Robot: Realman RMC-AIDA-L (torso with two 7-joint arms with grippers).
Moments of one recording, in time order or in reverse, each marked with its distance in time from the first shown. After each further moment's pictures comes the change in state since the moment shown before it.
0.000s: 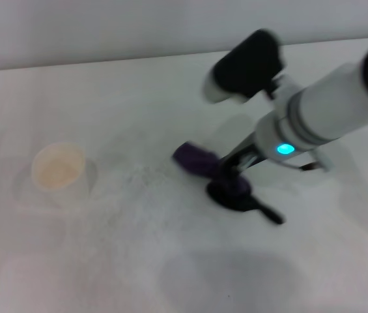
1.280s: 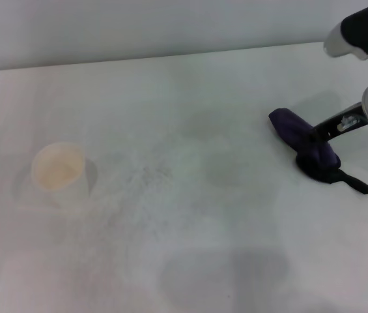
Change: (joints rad) left arm -0.017 -0.002 -0.025 -0.010 0.001 0.000 0.000; right arm -0.102 -0.005 0.490 0.052 -0.088 0.080 -0.272
